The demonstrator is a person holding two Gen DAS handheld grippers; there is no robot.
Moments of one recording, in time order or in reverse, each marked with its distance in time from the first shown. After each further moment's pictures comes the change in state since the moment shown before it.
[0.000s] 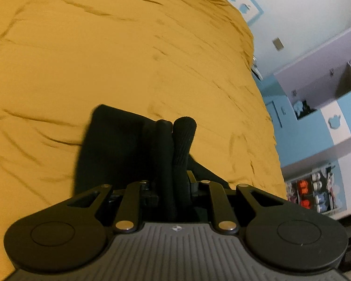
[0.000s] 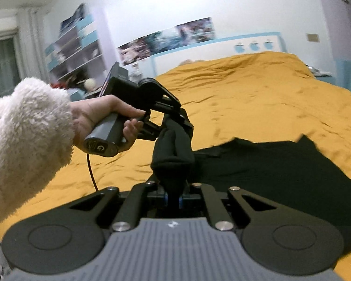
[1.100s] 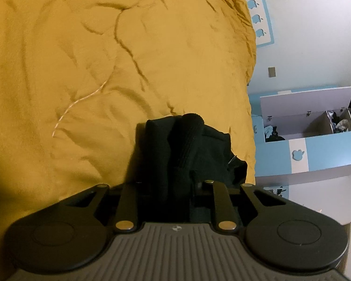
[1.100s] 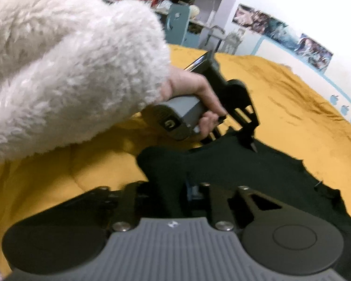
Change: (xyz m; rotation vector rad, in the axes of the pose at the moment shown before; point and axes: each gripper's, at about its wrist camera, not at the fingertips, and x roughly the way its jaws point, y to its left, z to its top) left arm -0.043 0.273 0.006 -0.280 0.082 -0.284; right arm 0.142 0.249 -0.104 -0.763 0.211 0.149
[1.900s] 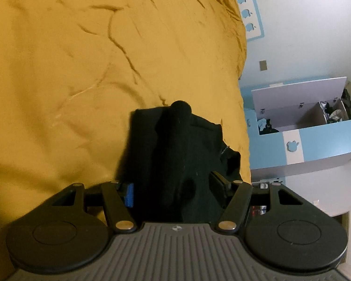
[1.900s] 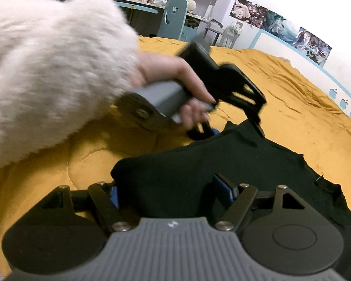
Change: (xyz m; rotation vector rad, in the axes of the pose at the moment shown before) left arm 0.003 -0.003 -0.001 0.041 0.014 -0.040; right arm 0.011 0.002 -0.002 -0.015 0.051 -0.003
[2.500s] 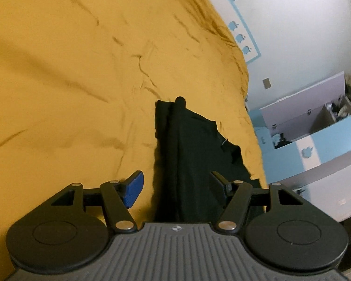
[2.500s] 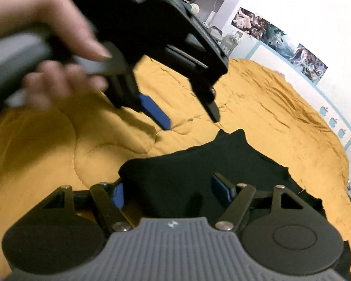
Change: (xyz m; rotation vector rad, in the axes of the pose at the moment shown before) left arm -0.132 -0.025 -0.098 0.103 -0.195 0.116; right arm -0.015 0.010 0.002 -0.080 -0.002 -0.054
